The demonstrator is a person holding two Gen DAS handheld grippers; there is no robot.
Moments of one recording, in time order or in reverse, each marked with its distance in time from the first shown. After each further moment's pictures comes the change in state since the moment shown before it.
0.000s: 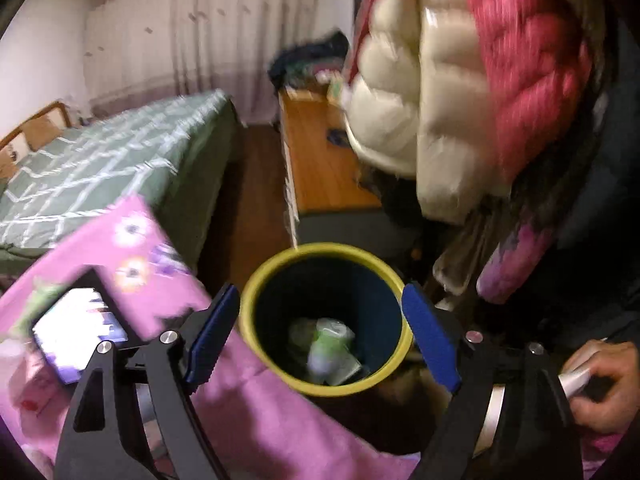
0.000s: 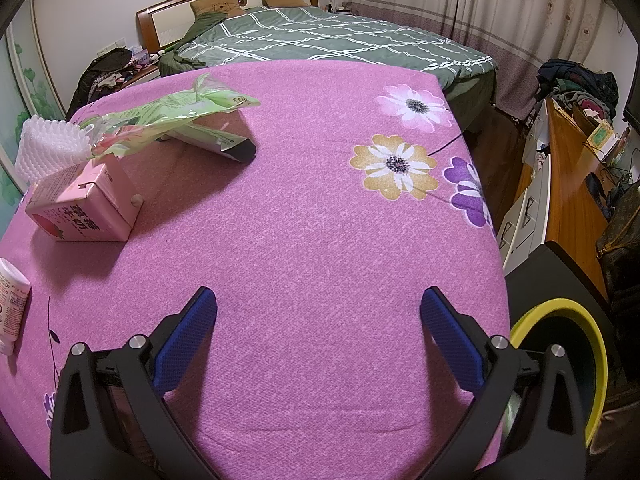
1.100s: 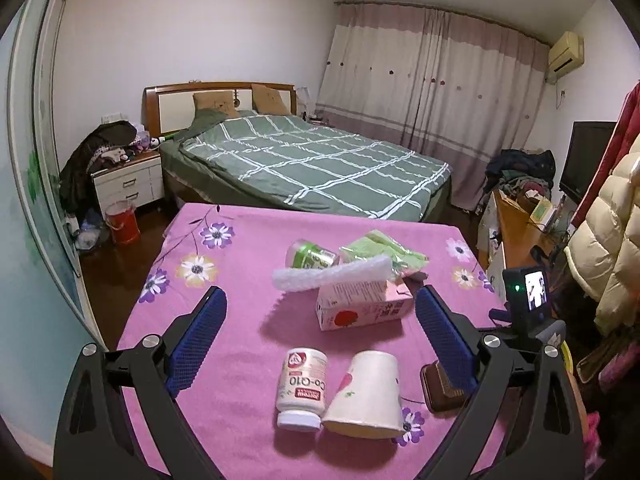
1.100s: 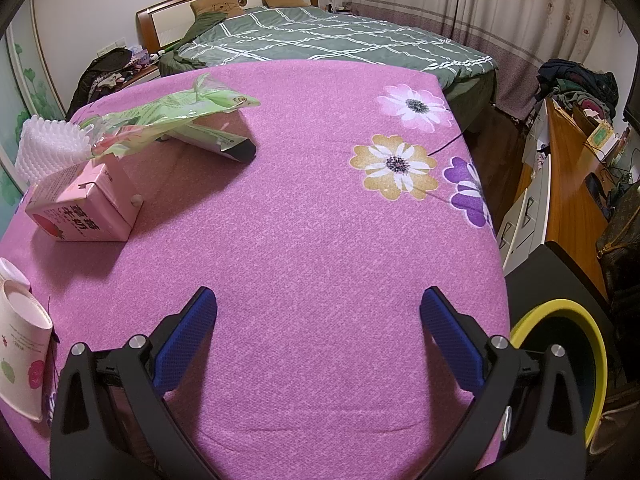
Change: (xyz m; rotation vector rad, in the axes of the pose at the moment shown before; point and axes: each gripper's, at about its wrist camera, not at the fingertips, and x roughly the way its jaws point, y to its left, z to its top) left arm -0.221 0.251 -0.165 -0.509 -0.208 0.577; right arm 0.000 0.000 0.000 0.000 0.001 0.000
